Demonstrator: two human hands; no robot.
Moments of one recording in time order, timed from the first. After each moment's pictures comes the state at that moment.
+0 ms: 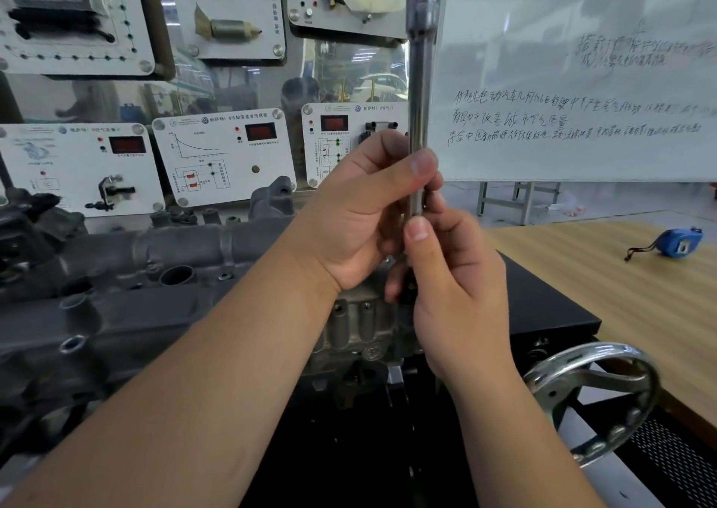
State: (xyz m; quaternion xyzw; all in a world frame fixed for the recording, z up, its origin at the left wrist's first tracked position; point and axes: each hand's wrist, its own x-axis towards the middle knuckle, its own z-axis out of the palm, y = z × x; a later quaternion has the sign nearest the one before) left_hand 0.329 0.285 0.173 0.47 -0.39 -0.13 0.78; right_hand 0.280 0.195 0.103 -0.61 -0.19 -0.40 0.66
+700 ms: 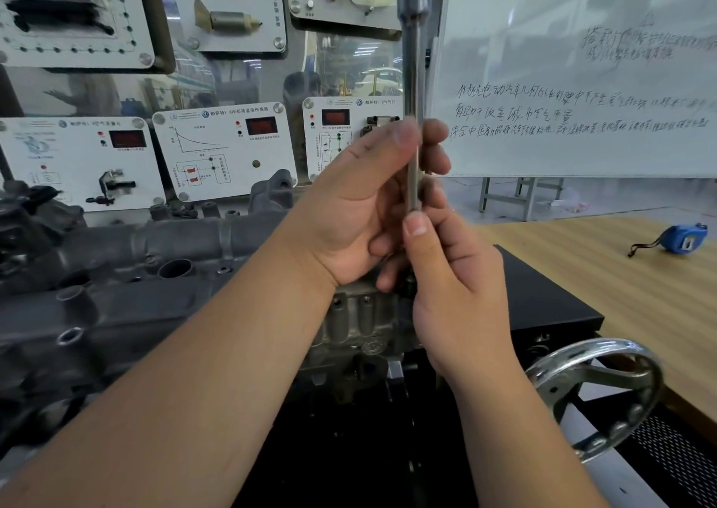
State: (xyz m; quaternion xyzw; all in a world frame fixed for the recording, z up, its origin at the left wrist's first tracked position) left_hand 0.329 0.288 0.172 0.42 -0.41 -0.17 0.79; right_hand 0.283 0.195 0.102 -0.62 -0.20 -0.37 0.66
